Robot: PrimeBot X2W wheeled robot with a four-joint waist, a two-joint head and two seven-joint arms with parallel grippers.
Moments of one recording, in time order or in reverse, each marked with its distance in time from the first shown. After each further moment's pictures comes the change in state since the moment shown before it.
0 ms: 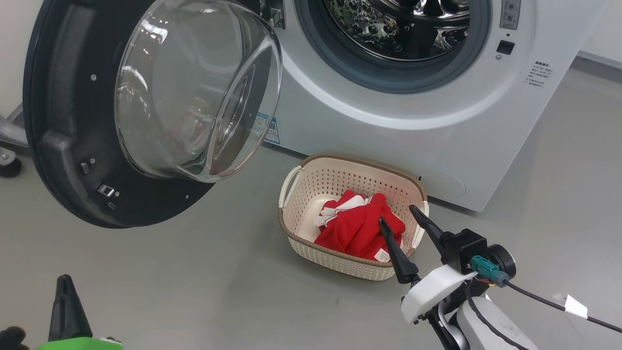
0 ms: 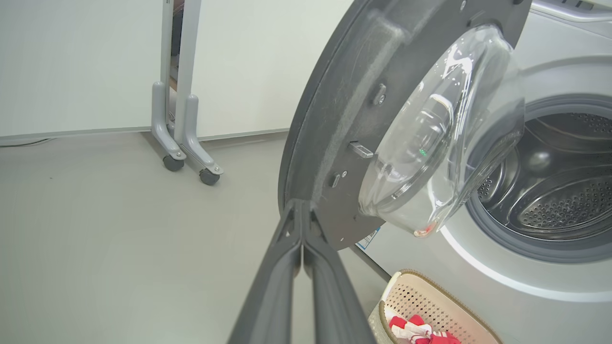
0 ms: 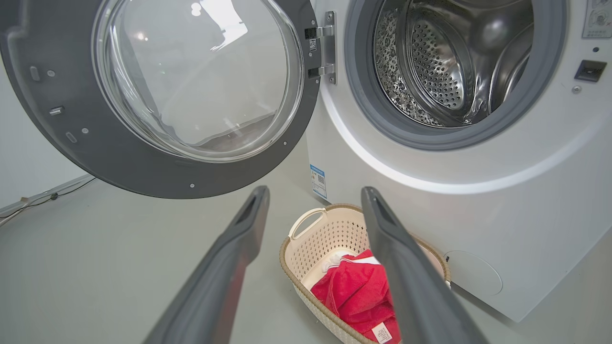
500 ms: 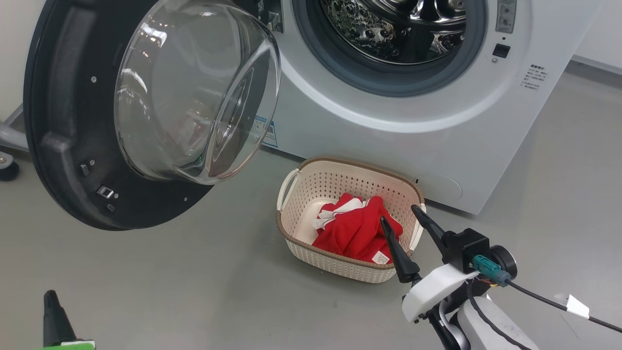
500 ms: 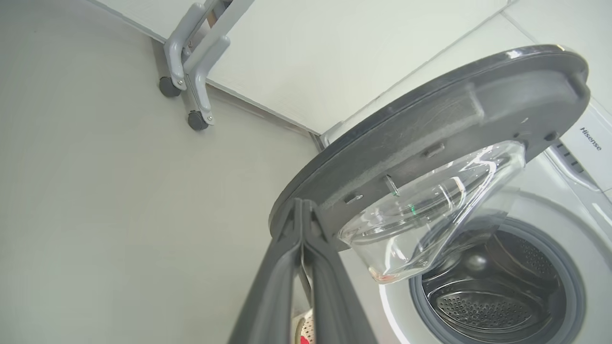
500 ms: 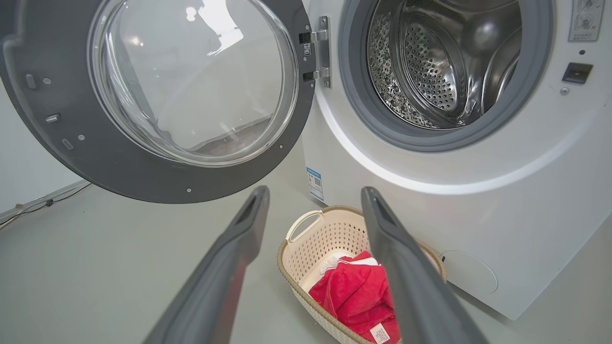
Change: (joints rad) left arm -0.010 -0.001 0.035 0.070 -0.521 -0.086 0.000; right arm 0.000 0.000 -0.001 0.002 0.018 -0.007 0.000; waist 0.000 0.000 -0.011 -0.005
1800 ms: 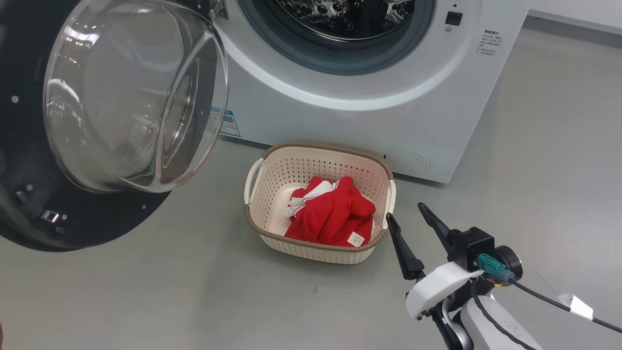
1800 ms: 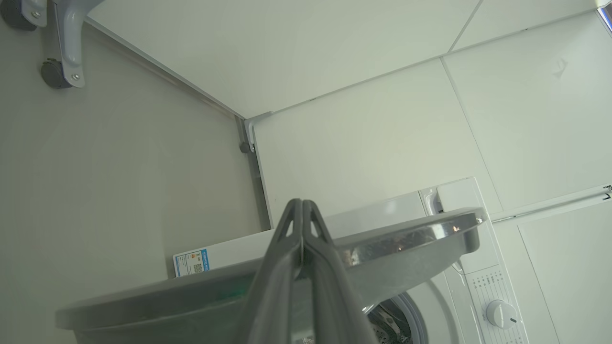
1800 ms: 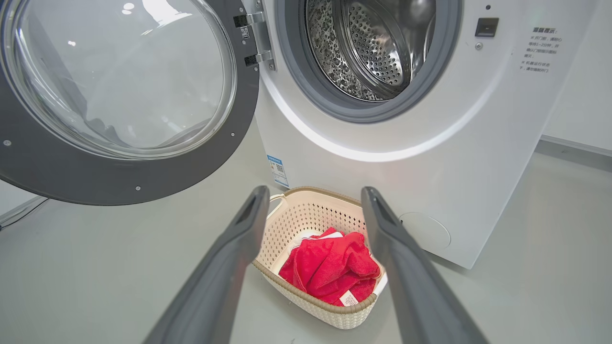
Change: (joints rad) left arm -0.418 0.236 0.217 0.168 -0.433 0.035 0.395; right arm 0.003 -0.002 -0.003 -0.005 0.008 -0.026 0.000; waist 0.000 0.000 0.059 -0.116
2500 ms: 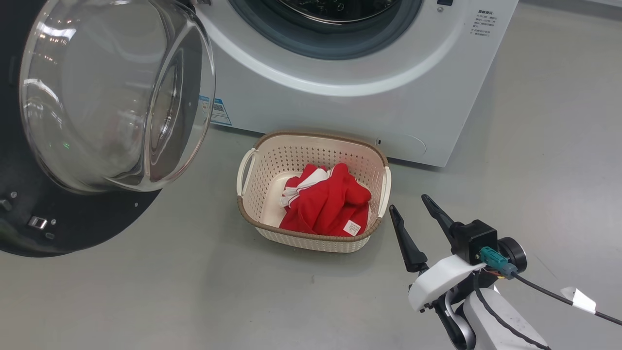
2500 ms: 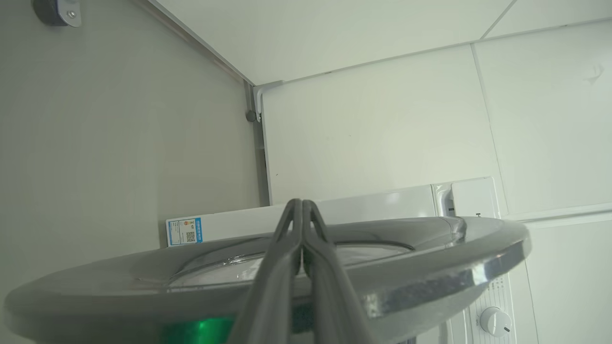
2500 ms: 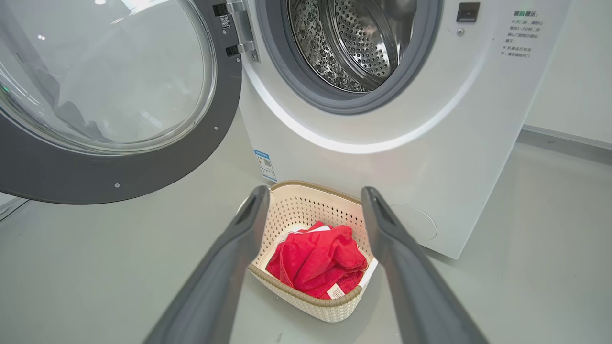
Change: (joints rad) left arm -0.109 0.027 0.014 0.138 -0.082 0.026 0.110; right arm -0.024 -0.011 -0.012 0.003 -0.019 0.001 0.000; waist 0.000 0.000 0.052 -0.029
